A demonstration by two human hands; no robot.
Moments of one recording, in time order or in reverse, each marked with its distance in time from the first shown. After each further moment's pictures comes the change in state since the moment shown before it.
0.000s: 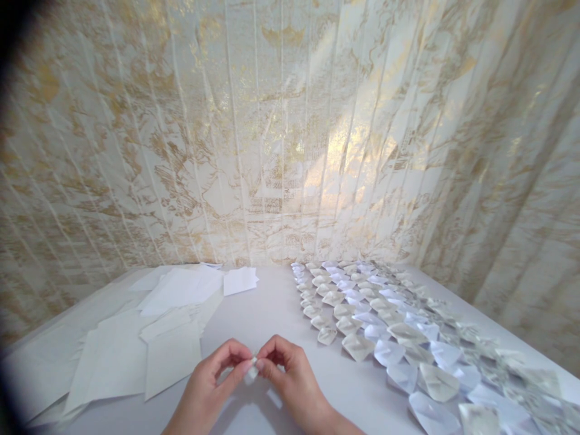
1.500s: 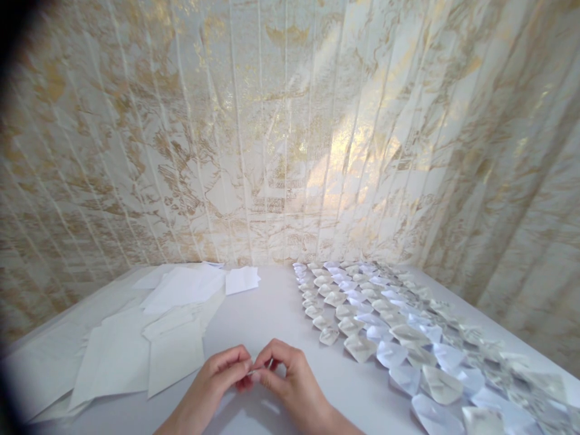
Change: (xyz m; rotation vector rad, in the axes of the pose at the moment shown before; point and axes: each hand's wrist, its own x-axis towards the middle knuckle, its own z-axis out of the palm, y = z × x) left_hand 0.005 0.027 0.000 -0.197 -0.137 -0.303; right_hand -0.004 -0.010 -0.001 -0.234 -0.087 -0.111
